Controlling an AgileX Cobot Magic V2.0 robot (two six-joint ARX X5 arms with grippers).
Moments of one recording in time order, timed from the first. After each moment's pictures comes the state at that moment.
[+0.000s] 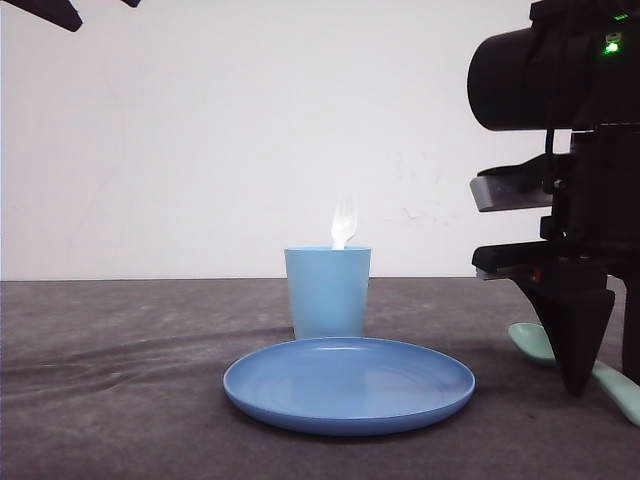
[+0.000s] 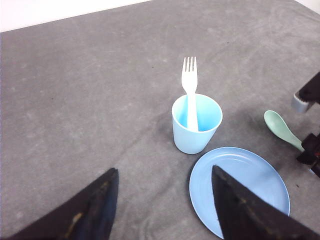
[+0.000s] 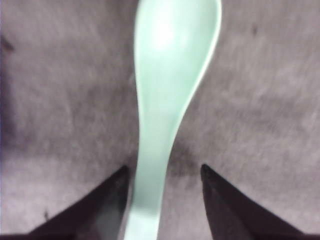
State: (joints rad) left arm -0.76 0.80 0.89 -0.57 -0.21 -0.15; right arm 0.57 1.48 0.80 -0.66 0.13 0.43
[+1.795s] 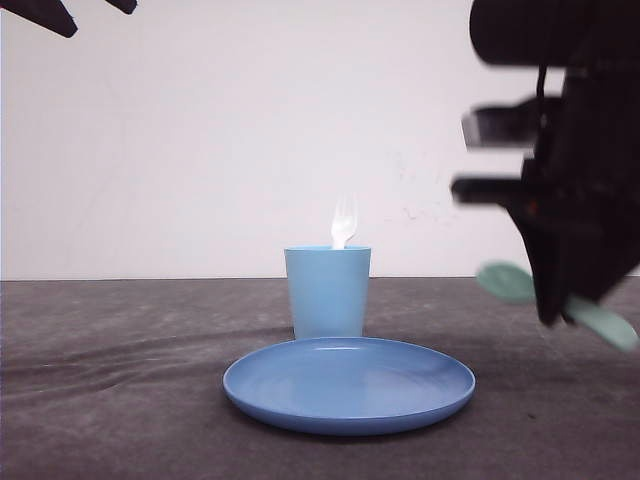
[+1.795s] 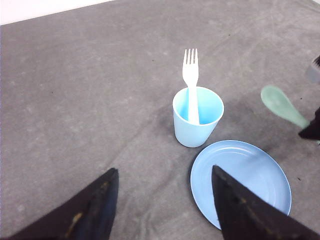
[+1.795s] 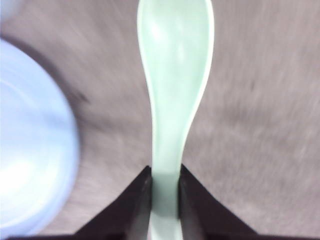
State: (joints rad) left arm -0.76 0.80 0.89 -0.60 -0.21 -0.15; right arm 0.58 1.36 0.85 -0.65 0.11 0.42
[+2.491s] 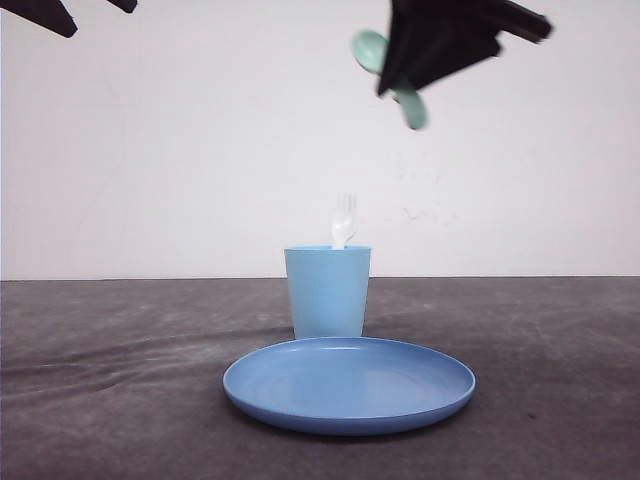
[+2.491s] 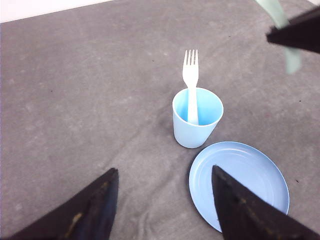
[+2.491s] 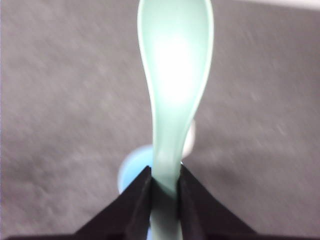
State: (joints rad) left arm -0.76 0.80 0.89 -0.59 -0.21 -0.16; right arm 0.69 1.29 1.05 -0.26 0.09 0.28
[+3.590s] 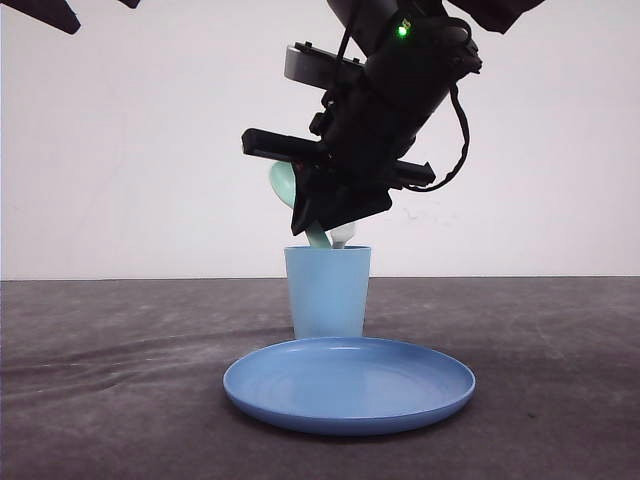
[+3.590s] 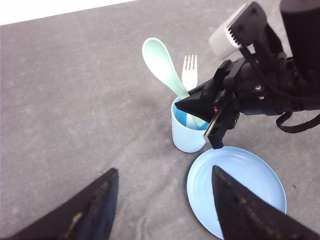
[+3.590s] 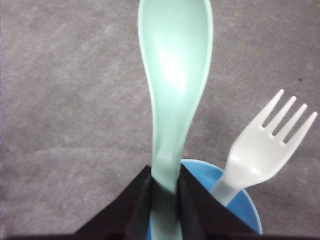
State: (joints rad) left arm -0.76 0.80 0.89 -0.58 -0.21 -0.17; right arm 0.73 1.70 1.05 0.06 0.08 0.24
